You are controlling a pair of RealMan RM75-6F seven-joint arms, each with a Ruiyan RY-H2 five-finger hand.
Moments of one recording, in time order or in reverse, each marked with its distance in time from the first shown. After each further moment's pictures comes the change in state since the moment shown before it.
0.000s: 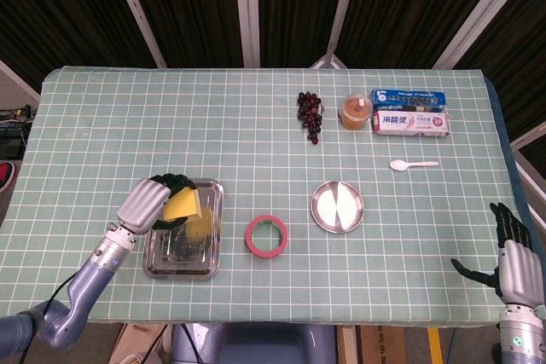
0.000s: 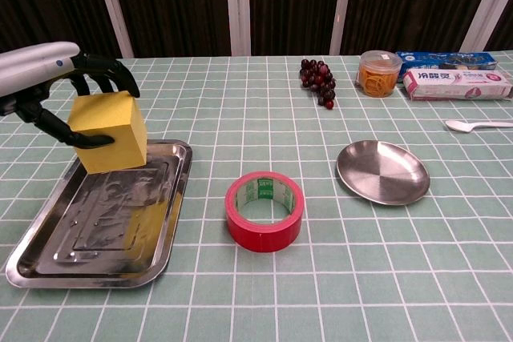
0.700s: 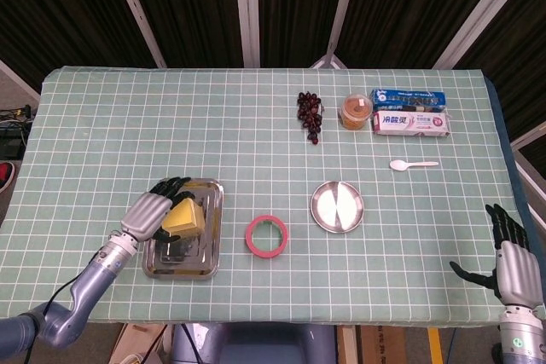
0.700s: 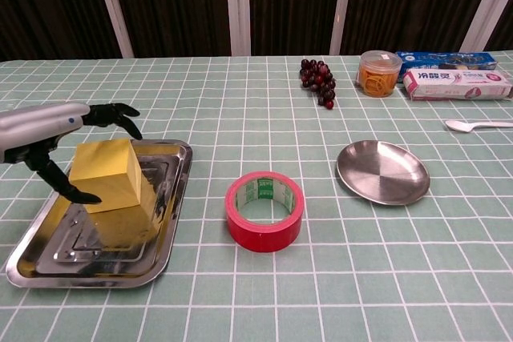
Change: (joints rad) left arm 0.017 -0.014 0.002 0.033 -0.055 -0.170 0.010; right arm 0.002 0.019 -0.021 0.009 -0.034 -0.023 -0.001
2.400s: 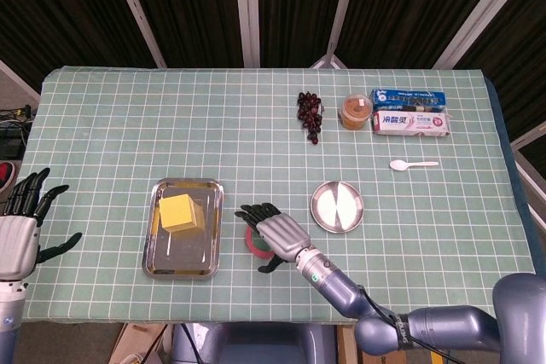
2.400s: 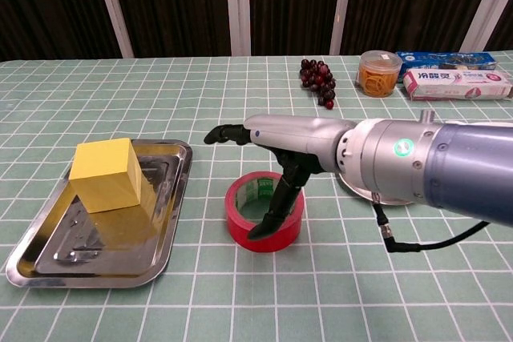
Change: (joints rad) left arm 0.443 0.172 -0.038 -0.044 0.163 0.600 -0.036; right arm 0.848 -0.508 0.093 0.088 0.408 -0.589 -0.481
